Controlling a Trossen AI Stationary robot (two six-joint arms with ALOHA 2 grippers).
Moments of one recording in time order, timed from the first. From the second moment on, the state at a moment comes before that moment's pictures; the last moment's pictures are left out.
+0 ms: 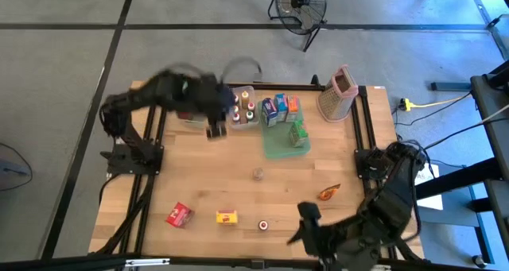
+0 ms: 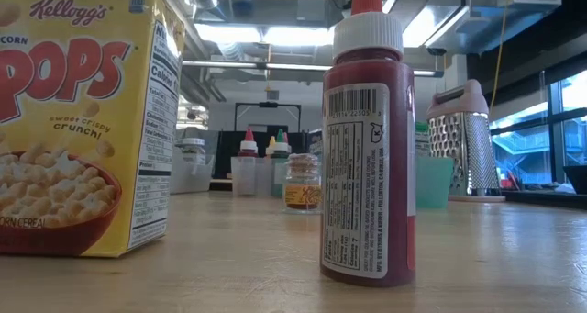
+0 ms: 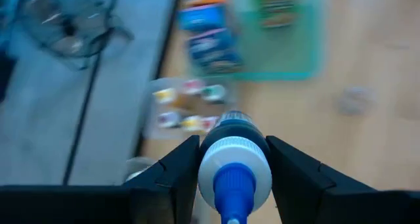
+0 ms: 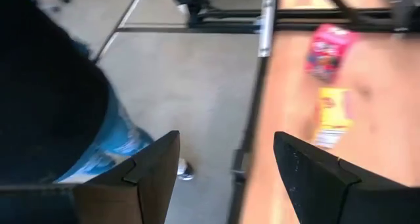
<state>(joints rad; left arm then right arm) 0.00 1.67 2.17 -1.57 -0.41 -0.08 0.85 1.93 2.34 -1.08 0.30 0.53</state>
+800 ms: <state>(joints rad) 0.75 1.90 2.16 -1.42 -0.05 0.33 0.65 1.91 2.34 -1.17 0.32 0.46</state>
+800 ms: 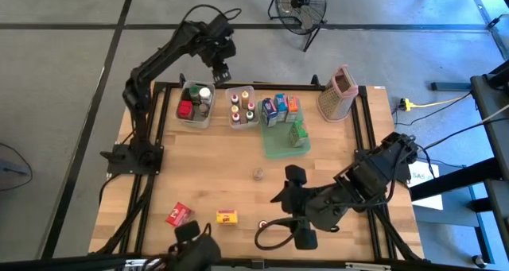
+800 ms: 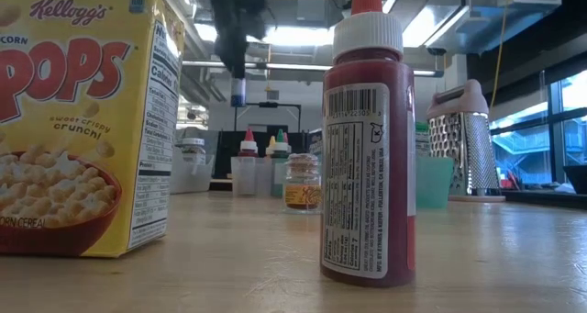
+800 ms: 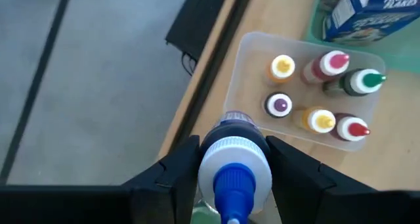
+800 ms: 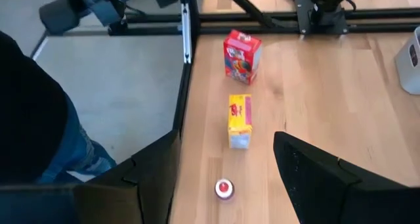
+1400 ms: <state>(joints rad) 0.75 2.04 2.16 -1.35 0.05 0.37 0.64 1.86 2.34 -1.33 0.36 0.46</state>
